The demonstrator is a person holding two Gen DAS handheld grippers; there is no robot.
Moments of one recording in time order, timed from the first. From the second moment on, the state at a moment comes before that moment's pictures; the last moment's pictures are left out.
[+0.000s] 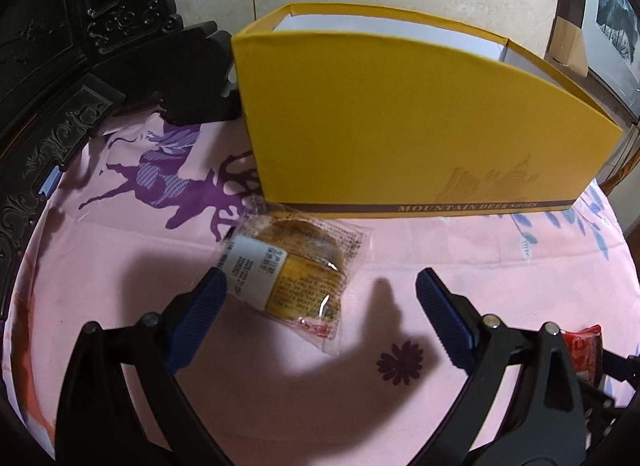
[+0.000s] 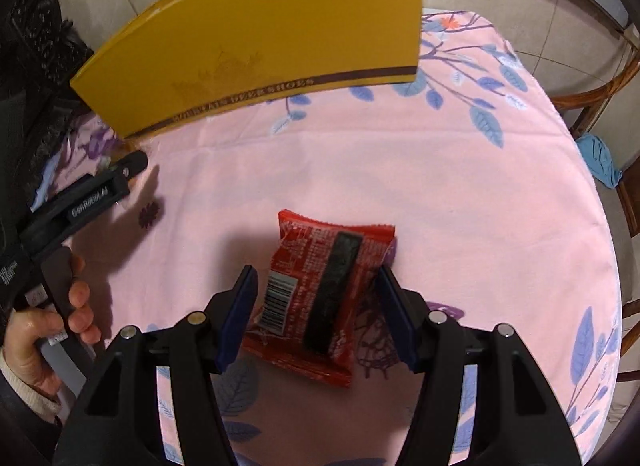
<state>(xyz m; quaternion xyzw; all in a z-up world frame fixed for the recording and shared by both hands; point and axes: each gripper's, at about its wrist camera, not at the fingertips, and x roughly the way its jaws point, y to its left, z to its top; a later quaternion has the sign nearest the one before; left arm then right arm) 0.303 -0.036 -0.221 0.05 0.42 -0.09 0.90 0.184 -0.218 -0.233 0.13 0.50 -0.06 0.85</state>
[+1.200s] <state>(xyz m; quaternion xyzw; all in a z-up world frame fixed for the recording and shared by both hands) 0.313 -0.014 -0.213 0.07 0.41 0.00 0.91 0.180 -0.215 -0.226 0.10 0.51 -0.01 0.86</state>
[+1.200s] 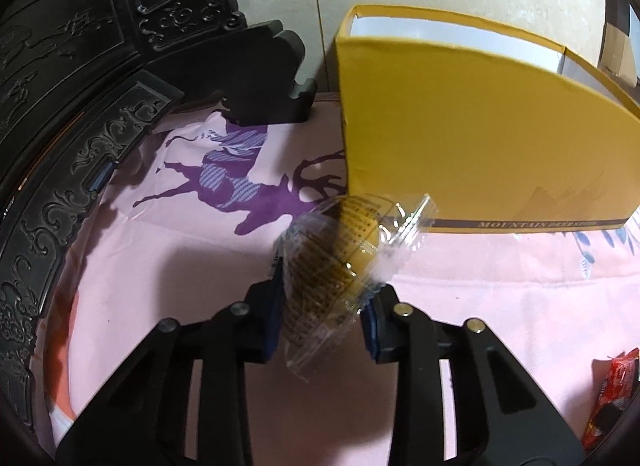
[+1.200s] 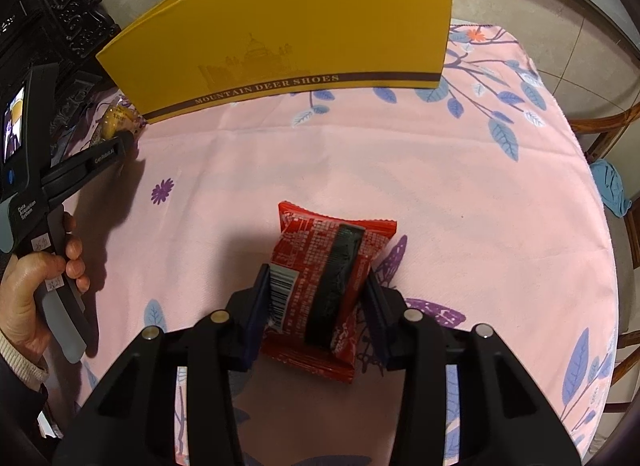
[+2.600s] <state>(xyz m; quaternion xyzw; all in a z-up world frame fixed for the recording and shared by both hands) 0.417 -0.105 -0.073 0.04 0.37 -0.05 0.93 0.385 -0.257 -0.059 0.08 0.36 0.03 0.93</state>
